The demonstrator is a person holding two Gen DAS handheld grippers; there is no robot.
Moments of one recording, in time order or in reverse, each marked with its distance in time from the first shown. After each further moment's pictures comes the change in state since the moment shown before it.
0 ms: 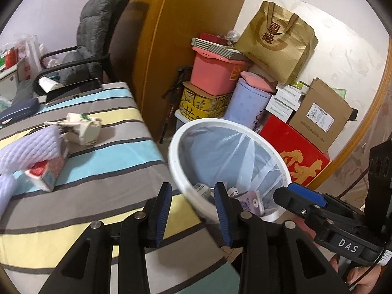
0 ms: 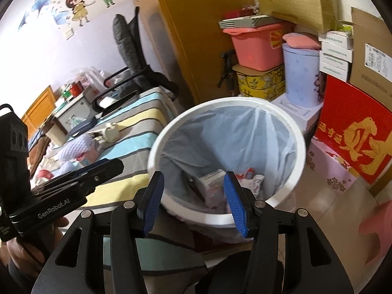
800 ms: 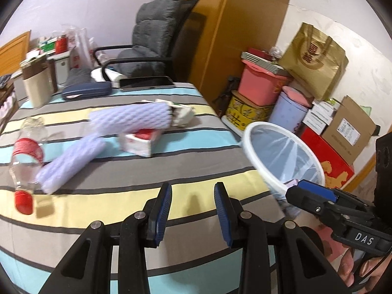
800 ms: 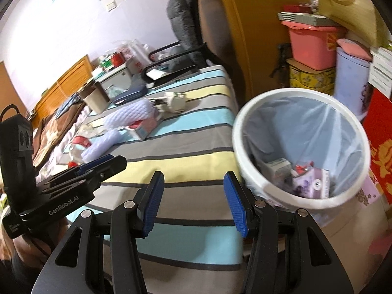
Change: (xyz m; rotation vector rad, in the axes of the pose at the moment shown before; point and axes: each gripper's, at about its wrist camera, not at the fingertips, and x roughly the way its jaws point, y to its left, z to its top) left arm -0.077 0.080 -0.044 -0.111 -0.060 0.205; right arm 0.015 0.080 -0.016 -0.147 0.095 0.179
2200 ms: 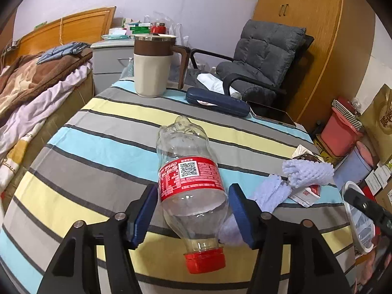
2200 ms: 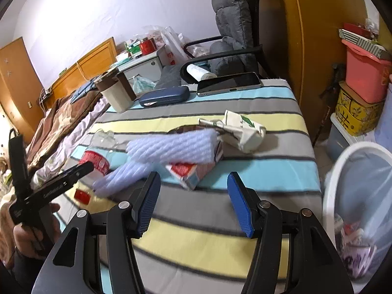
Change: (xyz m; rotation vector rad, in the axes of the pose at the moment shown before) left arm -0.016 0.202 0.021 -0.286 -0.077 0.291; right arm 0.083 0.066 0.060 -0.148 0.039 0.100
